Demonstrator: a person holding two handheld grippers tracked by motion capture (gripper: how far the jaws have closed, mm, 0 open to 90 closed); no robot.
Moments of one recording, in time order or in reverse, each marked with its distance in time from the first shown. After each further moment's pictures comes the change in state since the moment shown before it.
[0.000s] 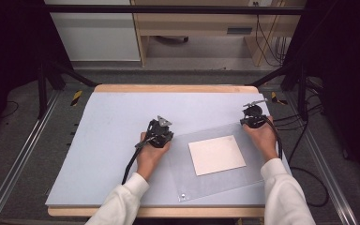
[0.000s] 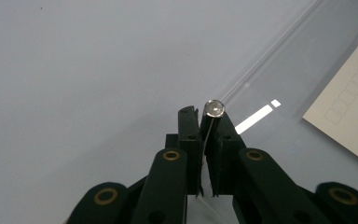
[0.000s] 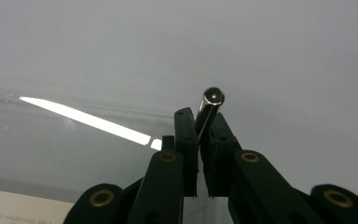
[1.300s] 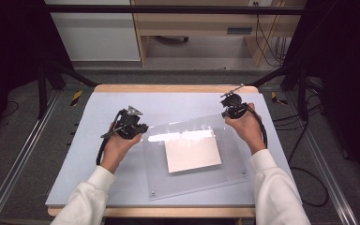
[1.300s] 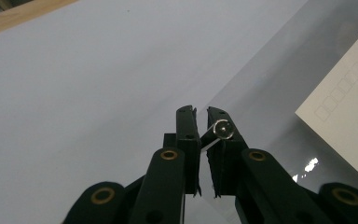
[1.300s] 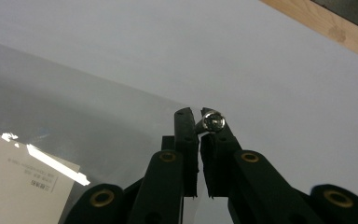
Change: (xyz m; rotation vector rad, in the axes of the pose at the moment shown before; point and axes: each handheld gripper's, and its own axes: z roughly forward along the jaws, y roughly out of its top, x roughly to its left) left arm 0.078 0.003 -0.077 0.031 -0.013 0.016; right arm 0.077 0.062 -0.043 0.054 0.050 -0.157
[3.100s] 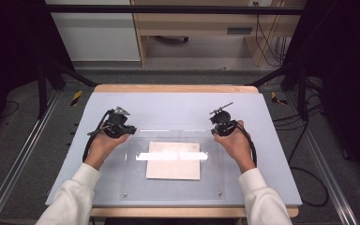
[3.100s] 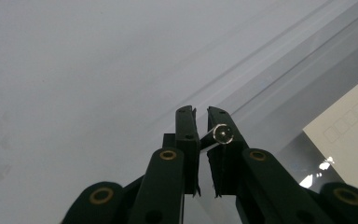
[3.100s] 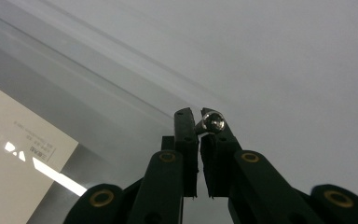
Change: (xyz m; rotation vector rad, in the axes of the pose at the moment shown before) left arm 0.038 -0.022 0.006 0.071 -0.028 -0.001; right arm 0.053 -0.034 0.010 0.043 0.062 0.029
